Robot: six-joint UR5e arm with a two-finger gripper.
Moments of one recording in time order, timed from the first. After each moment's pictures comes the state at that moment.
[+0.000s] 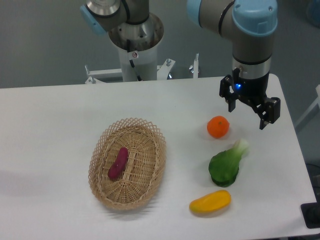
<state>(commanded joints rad) 2.65 -1.82 -1.45 -1.17 1.58 1.47</state>
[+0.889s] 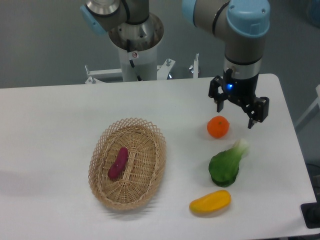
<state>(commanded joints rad) 2.64 -1.76 -1.56 -1.17 1.48 1.17</state>
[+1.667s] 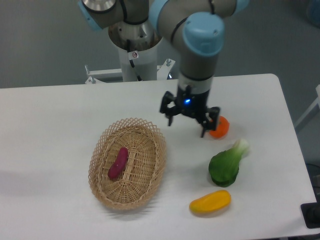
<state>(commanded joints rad) 2.40 -1.77 -1.71 -1.14 1.44 0.87</state>
